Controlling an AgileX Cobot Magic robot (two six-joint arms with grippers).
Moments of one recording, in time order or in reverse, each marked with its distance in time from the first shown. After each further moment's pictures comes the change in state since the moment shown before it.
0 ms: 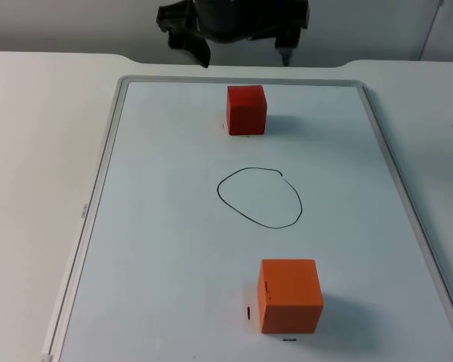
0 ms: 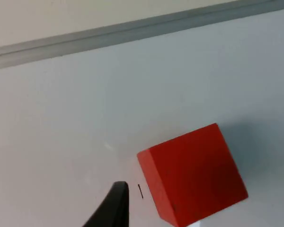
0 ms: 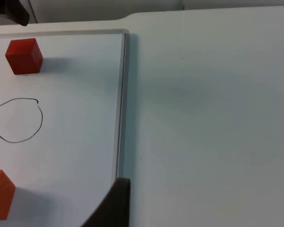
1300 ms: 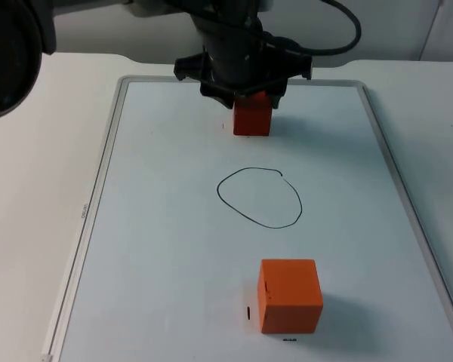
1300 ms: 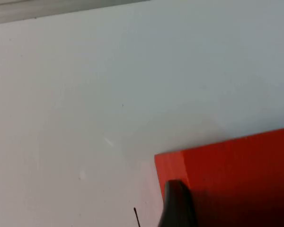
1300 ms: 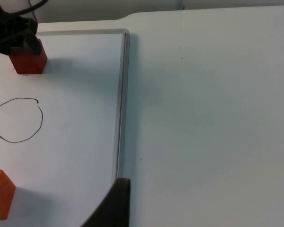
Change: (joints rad) right arm 0.000 0.000 0.000 0.000 0.000 0.000; left arm -0.020 0.155 -0.077 0.032 -0.056 -0.069
